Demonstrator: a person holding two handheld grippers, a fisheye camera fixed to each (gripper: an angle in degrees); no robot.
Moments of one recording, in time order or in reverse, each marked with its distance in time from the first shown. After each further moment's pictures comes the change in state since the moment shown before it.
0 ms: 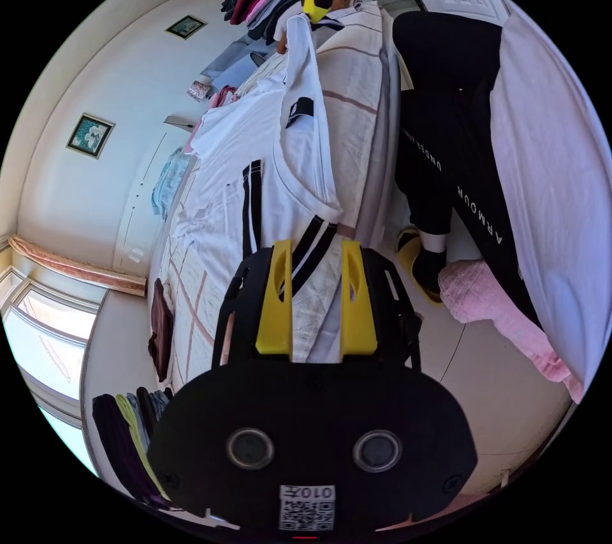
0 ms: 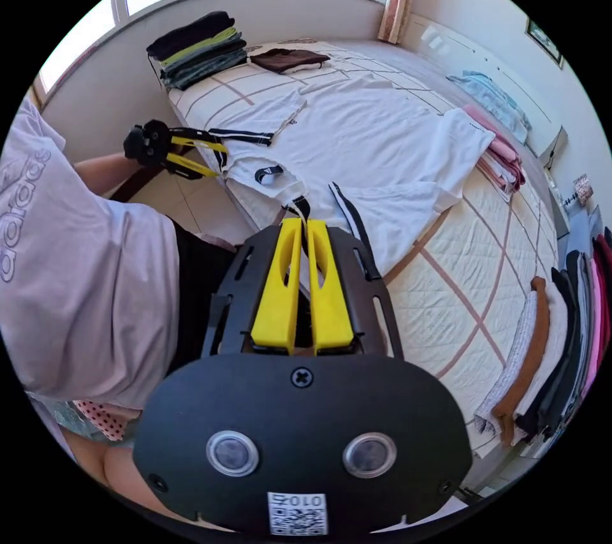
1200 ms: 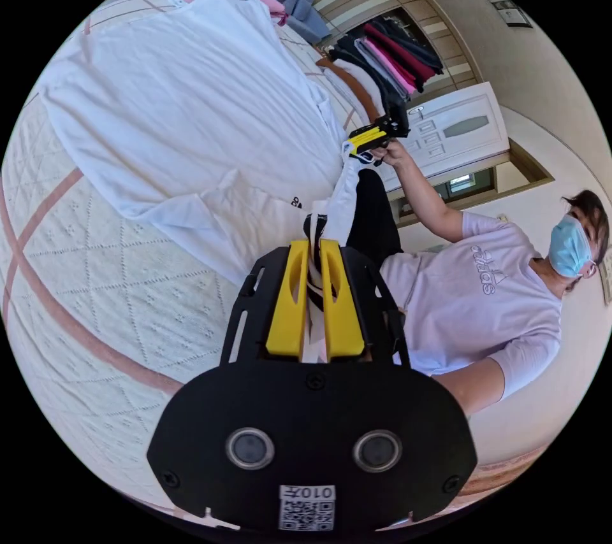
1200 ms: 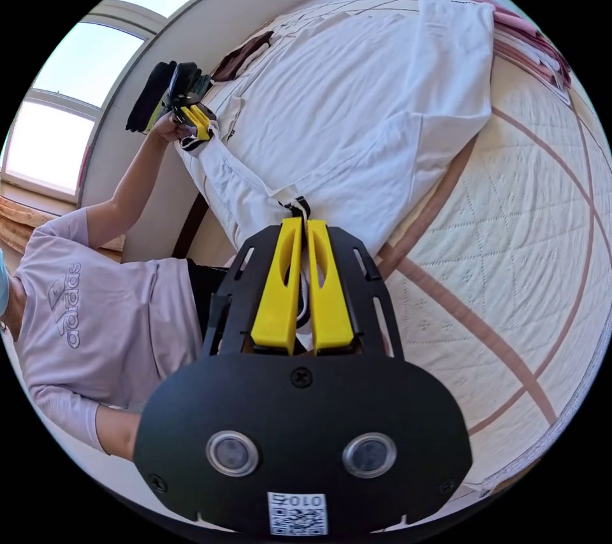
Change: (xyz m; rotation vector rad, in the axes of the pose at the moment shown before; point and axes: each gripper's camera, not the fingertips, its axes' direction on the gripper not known) left arm -0.463 0.034 0.231 0.086 1.366 -0.553; right arm 0.311 -0.036 0.070 -0.121 -0.444 0.251
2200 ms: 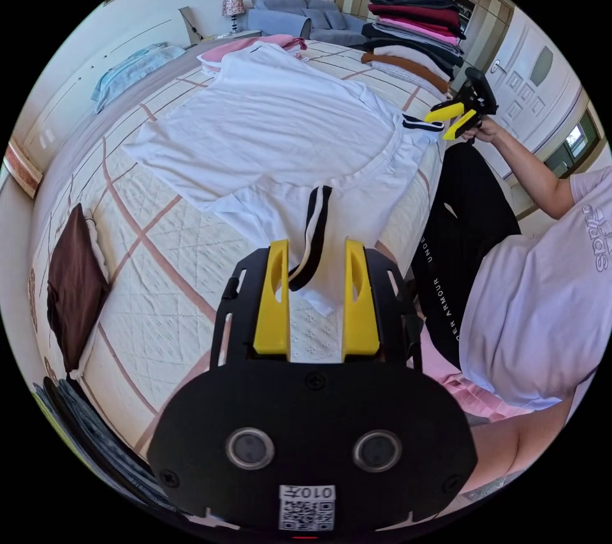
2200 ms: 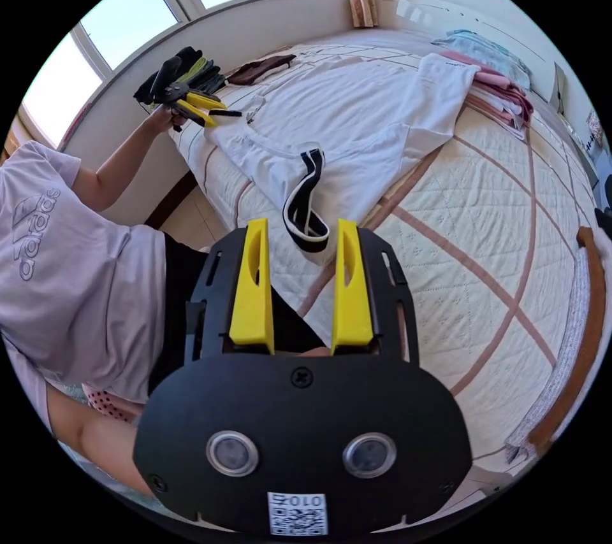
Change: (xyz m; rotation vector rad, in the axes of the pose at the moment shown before) left arm 0.113 0.005 0.016 0.011 -0.732 0.098; right arm -0.048 0.116 -0.044 0.173 0.234 -0.139
